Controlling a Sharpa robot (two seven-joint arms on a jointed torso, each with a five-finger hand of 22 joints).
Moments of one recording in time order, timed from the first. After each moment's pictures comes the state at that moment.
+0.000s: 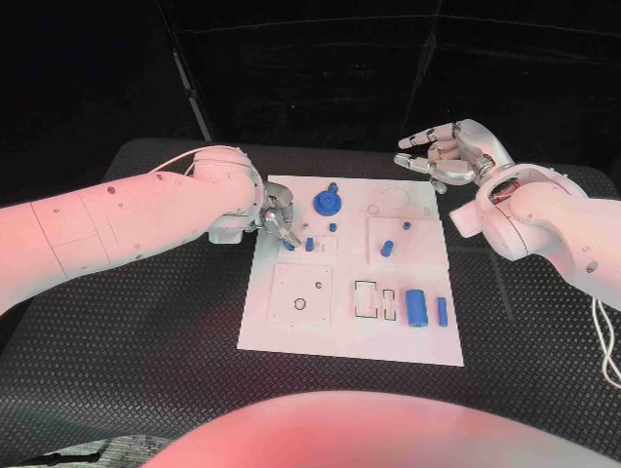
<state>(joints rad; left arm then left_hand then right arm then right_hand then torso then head) 1.18 -0.71 0.04 1.41 -1.27 0.34 -0.53 1.20 -0.04 0.44 0.09 0.10 0.96 0.03 0.67 0.75 1.43 -0.06 1.27 1.21 1.47 -0.09 1.57 1.31 0.06 1.42 0.02 1.37 1.31 1.04 -0.76 0.21 1.42 -0.91 -0.42 0.06 1.39 -0.05 -0.08 0.21 0.44 0.89 0.16 0.14 0.07 1.34 0.07 1.26 1.21 1.47 0.00 1.49 1.31 0.12 1.22 0.11 1.23 0.87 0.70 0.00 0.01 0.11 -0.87</state>
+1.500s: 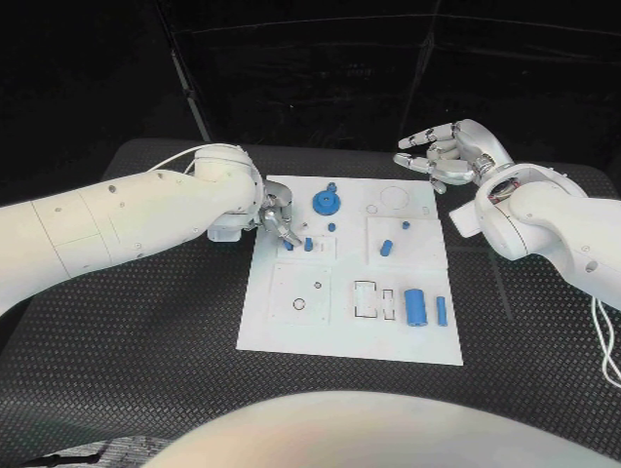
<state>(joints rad) 1.18 -0.70 0.04 1.39 -1.29 0.36 -0.53 1.16 0.00 0.31 0.15 0.10 1.03 0.00 0.62 0.79 1.45 -0.06 1.27 1.19 1.47 -0.09 1.57 1.31 0.06 1.43 0.02 1.37 1.31 1.04 -0.76 0.21 1.42 -0.91 -0.42 0.06 1.39 -0.04 -0.08 0.21 0.44 0.89 0.16 0.14 0.07 1.34 0.07 1.26 1.21 1.47 0.00 1.49 1.31 0.12 1.22 0.11 1.23 0.87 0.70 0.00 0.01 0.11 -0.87</state>
